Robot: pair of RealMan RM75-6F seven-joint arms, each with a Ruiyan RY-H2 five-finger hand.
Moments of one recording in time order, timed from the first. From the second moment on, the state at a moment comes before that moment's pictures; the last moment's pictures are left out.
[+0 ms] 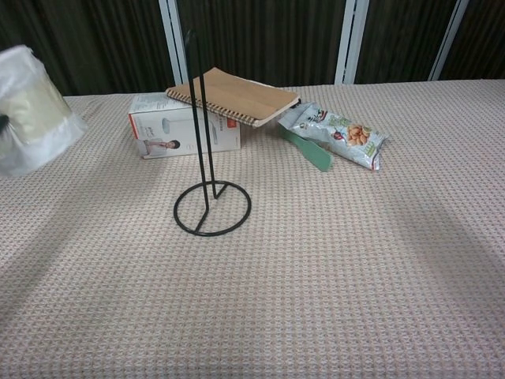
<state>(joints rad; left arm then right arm) -0.36 -1.75 -0.19 -0.90 1.56 1.73 -0.57 0.07 -1.07 -0.14 -1.64 -1.80 1.50 0.08</state>
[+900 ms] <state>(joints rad) -0.58 -1.61 -0.36 -1.70 1.64 1.62 0.00 0.07 -1.04 -0.12 -1.69 -1.74 1.47 0.04</state>
